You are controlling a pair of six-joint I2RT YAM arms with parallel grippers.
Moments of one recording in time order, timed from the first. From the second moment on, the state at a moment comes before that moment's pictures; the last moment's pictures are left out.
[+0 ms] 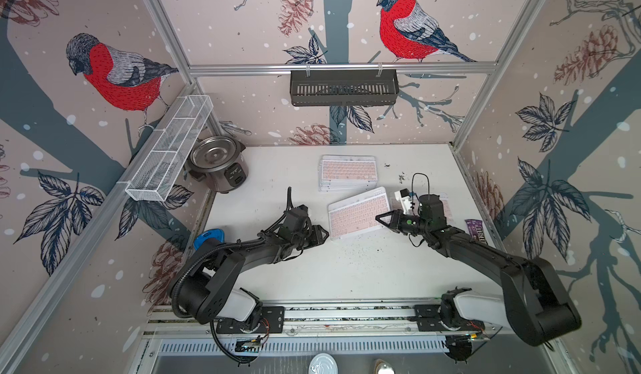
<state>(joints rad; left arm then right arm) -0.55 1.41 0.49 0.11 0.31 -0.78 0.29 1.25 0.48 0.20 -0.74 0.74</state>
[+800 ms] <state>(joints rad) -0.44 1.19 0.61 -0.15 0.18 -0.76 0.16 1.33 0.69 0.33 -0.87 0.82</state>
